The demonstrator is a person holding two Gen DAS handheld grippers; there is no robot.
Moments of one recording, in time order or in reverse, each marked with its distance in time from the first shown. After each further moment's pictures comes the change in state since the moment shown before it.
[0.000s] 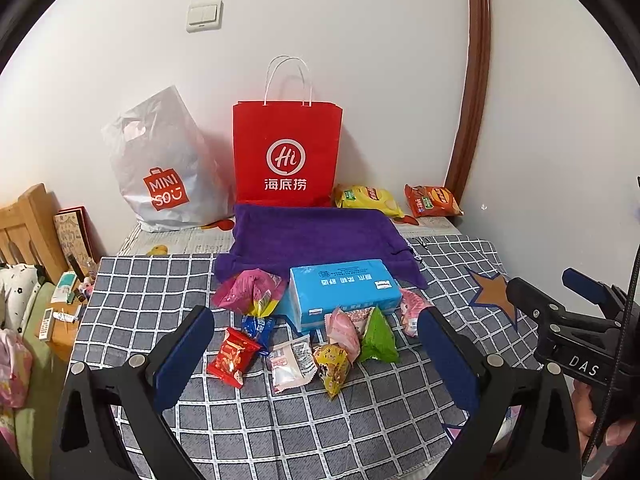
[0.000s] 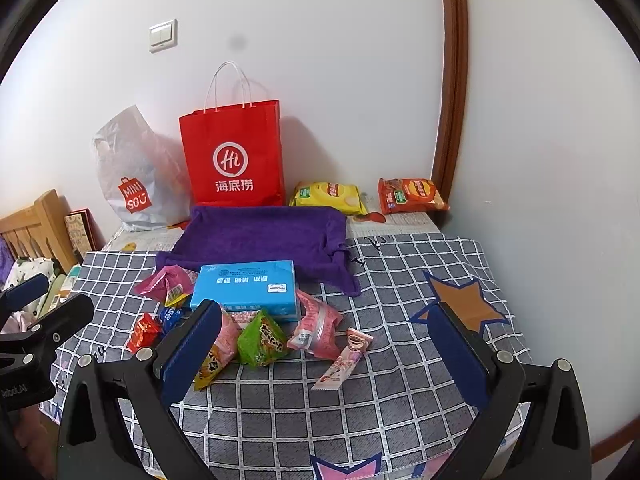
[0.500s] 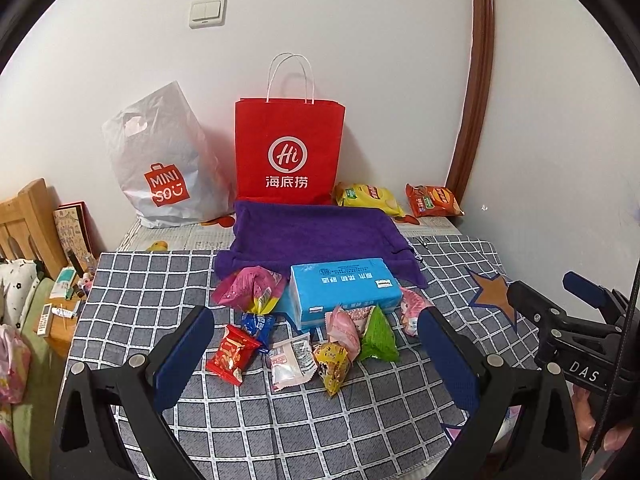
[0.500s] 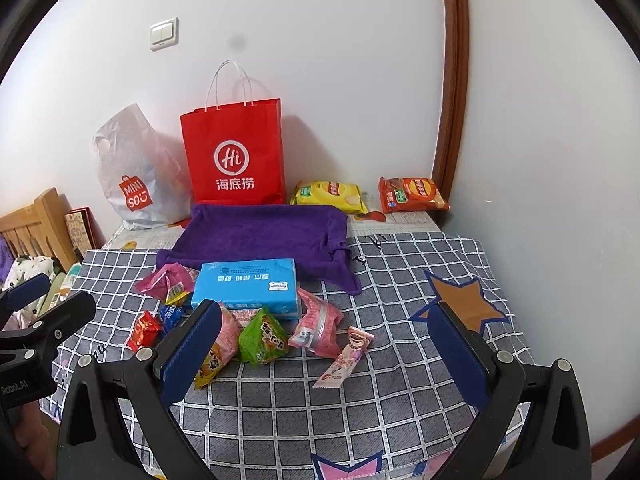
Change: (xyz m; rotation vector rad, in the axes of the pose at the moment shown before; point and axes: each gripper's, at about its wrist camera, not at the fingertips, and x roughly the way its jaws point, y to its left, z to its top) left arm 0.000 0.000 -0.004 -0.007 0.002 -0.001; right arm 0.001 0.000 -0.003 0.001 -0.001 0.005
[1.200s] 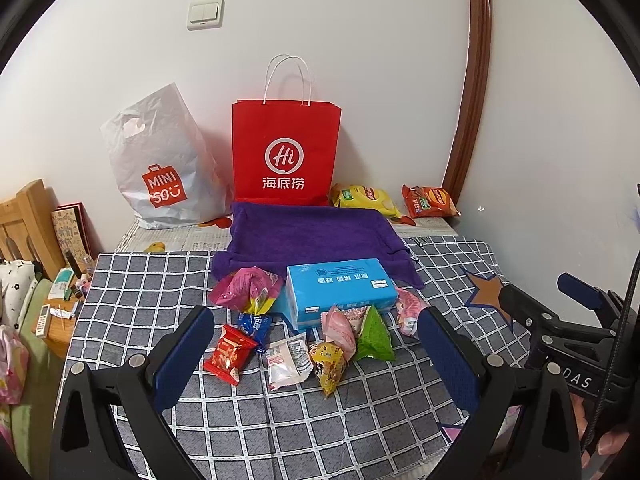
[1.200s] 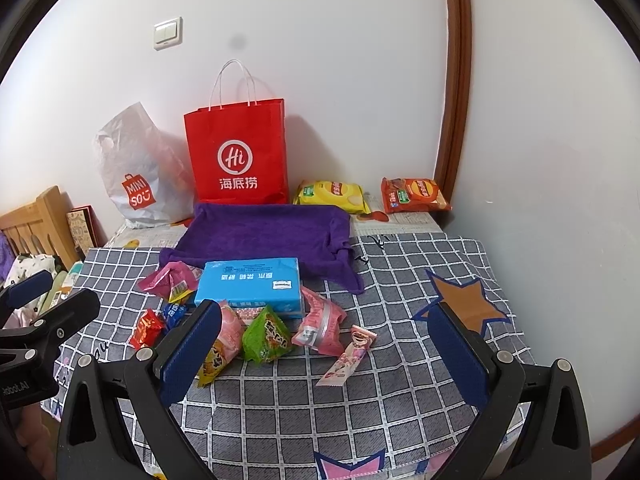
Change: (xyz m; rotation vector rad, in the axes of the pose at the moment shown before) left arm 0.000 -0.003 -0.001 -0.002 -0.003 -0.010; right arm -0.002 0.001 -0.002 -0.010 0.000 0.005
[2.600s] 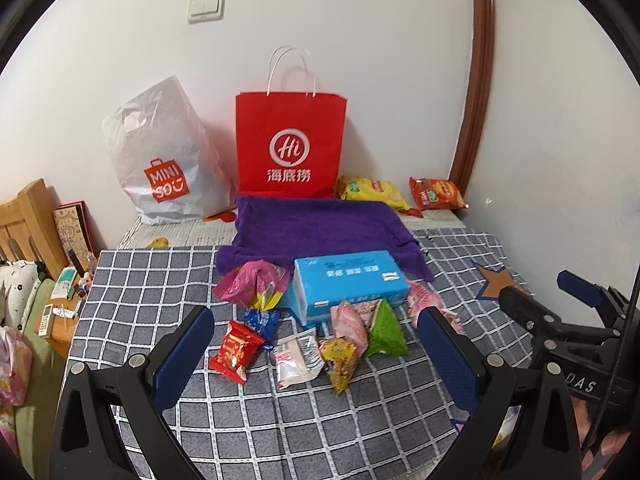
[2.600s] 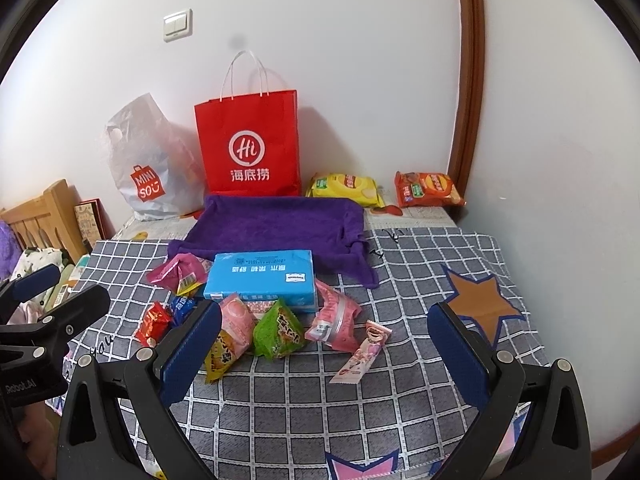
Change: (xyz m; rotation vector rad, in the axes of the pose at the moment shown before) left arm 0.015 0.015 -0.005 0.004 0.027 0.019; right arm 0.020 0.012 -0.007 -0.016 0.022 0.032
